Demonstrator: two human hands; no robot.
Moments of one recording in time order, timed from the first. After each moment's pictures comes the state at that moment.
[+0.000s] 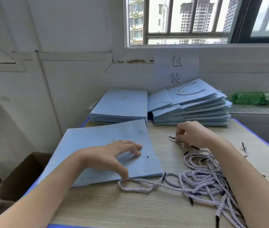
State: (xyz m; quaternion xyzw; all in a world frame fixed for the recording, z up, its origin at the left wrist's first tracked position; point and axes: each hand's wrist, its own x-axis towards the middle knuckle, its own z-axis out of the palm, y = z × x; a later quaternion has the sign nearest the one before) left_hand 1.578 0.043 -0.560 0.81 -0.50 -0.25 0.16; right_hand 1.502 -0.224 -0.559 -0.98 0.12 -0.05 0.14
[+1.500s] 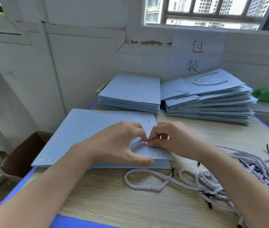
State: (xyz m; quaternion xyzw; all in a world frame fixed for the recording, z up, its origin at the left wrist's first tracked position) left_hand 1.575 0.045 -0.570 0.83 -0.51 -0.04 0.21; right_hand 1.509 -0.138 -0.568 -0.97 -0.10 -0.08 0.20
